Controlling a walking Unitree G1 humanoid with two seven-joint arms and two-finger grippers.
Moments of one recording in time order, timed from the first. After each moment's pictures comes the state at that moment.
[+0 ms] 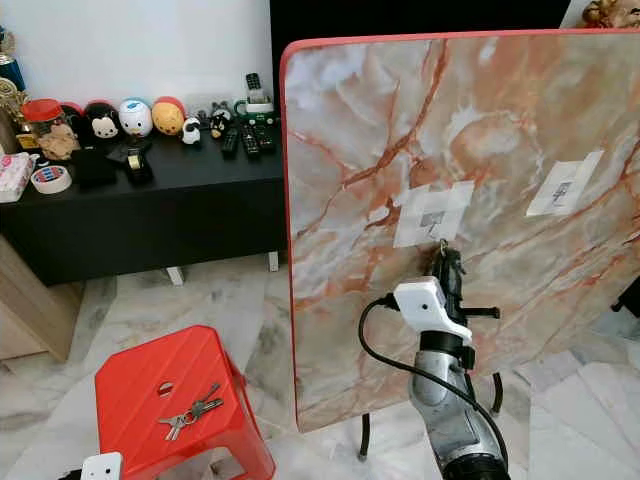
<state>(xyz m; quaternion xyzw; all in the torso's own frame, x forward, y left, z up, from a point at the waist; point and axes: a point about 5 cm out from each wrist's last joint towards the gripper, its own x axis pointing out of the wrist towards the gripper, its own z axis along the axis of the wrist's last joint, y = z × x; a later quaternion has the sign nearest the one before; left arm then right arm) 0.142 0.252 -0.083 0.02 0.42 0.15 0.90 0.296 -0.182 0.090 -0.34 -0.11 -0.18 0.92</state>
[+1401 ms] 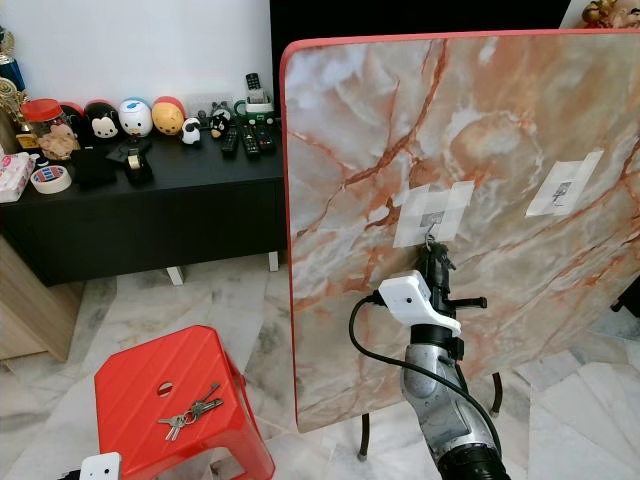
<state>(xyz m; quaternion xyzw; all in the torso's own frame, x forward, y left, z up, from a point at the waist) 0.142 0.252 -0.083 0.02 0.41 0.16 0.90 0.303 -0.173 0.093 -0.36 -0.10 -0.16 0.91</state>
